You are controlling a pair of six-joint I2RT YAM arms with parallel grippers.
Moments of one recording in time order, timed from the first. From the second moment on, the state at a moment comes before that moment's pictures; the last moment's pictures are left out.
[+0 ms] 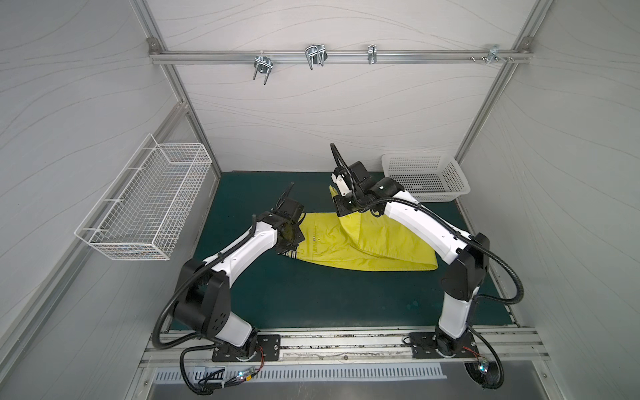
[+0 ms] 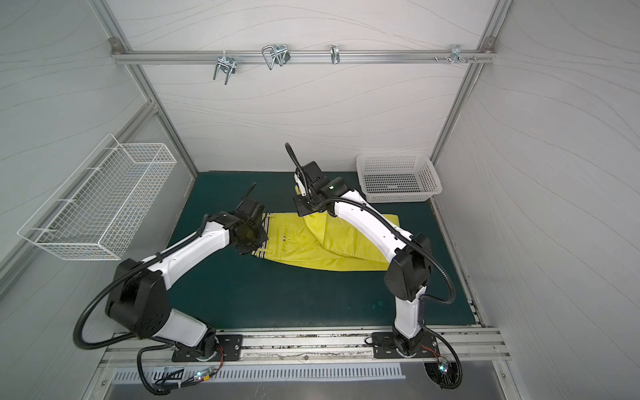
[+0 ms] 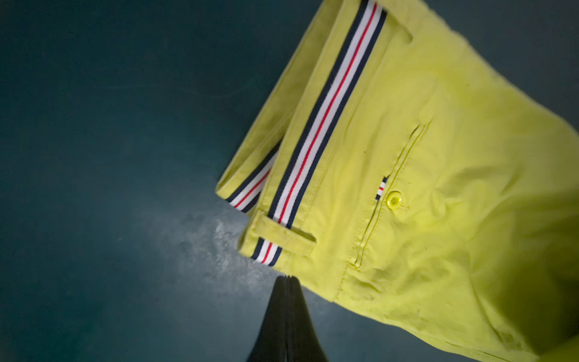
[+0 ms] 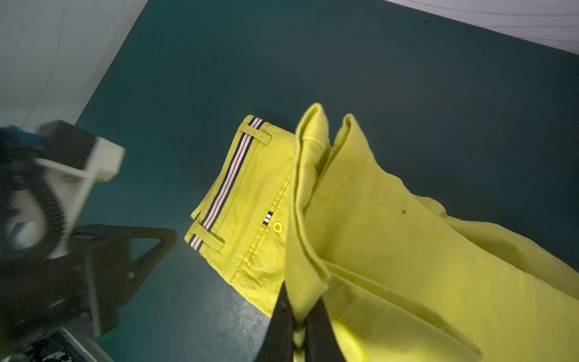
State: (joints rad) left arm -0.40 1.45 1.11 -0.87 -0.12 -0.92; right arm 0.79 1.88 1.90 -0.89 -0.03 0.25
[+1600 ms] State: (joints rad) left arm -0.26 1.13 1.05 -0.98 -0.13 -0.91; right arm 0.90 2.30 2.08 -0.76 -0.14 0.45
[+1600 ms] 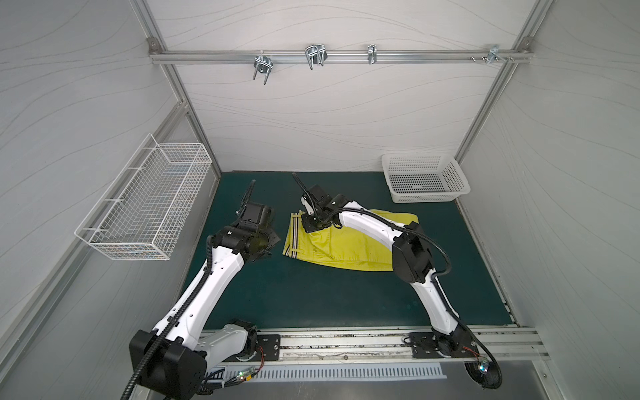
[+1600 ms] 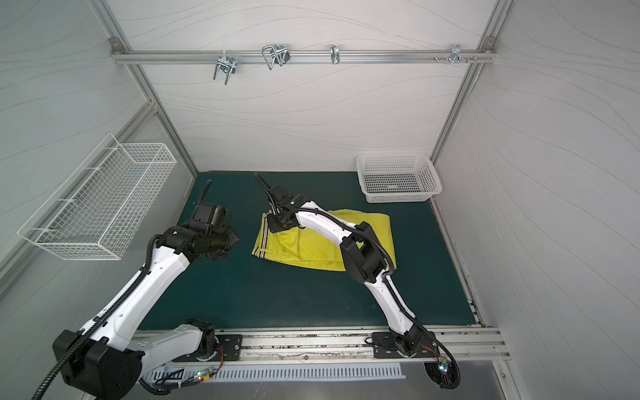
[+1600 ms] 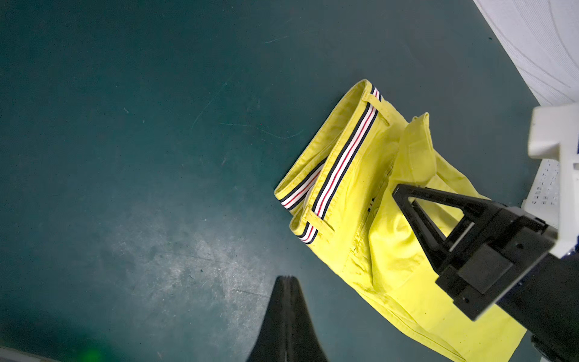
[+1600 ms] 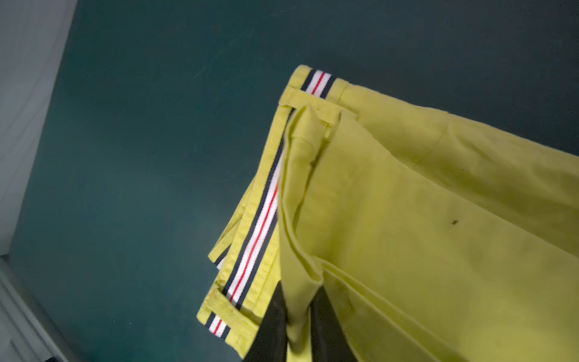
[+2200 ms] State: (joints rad) left arm -0.26 1.14 1.03 -0.95 -0.09 -0.91; right arm 0.85 1.83 1.73 -0.69 -0.10 0.41
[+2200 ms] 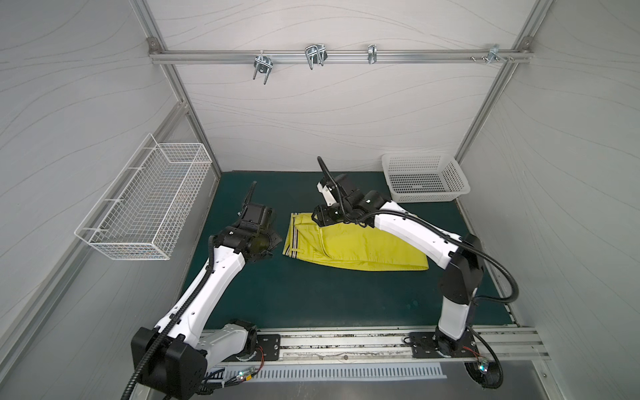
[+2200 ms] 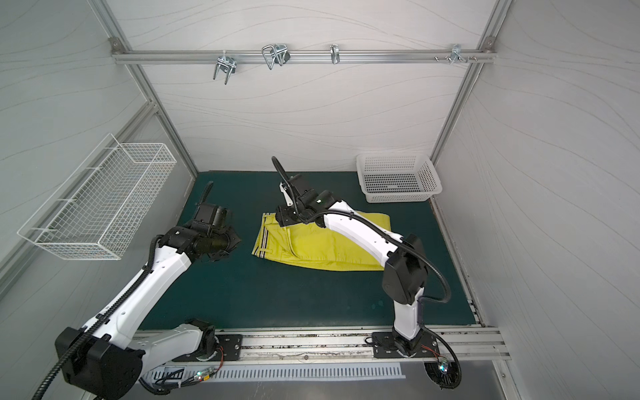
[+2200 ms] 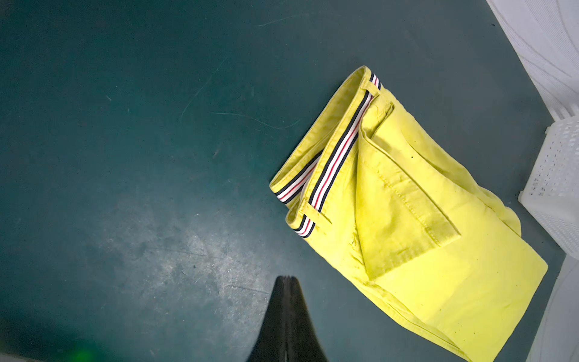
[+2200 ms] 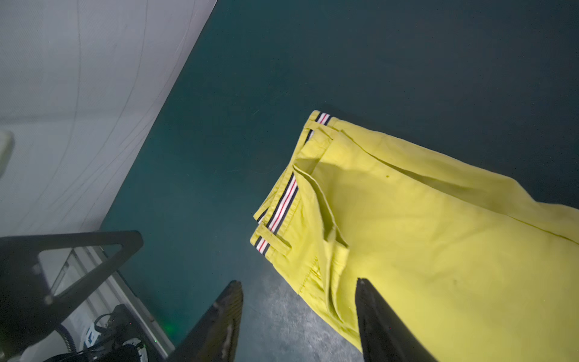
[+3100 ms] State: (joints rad) left arm -0.39 1.18 1.03 -0.90 -0.10 -0.92; right arm 0.74 1.89 1.53 -0.66 -0.15 0.42
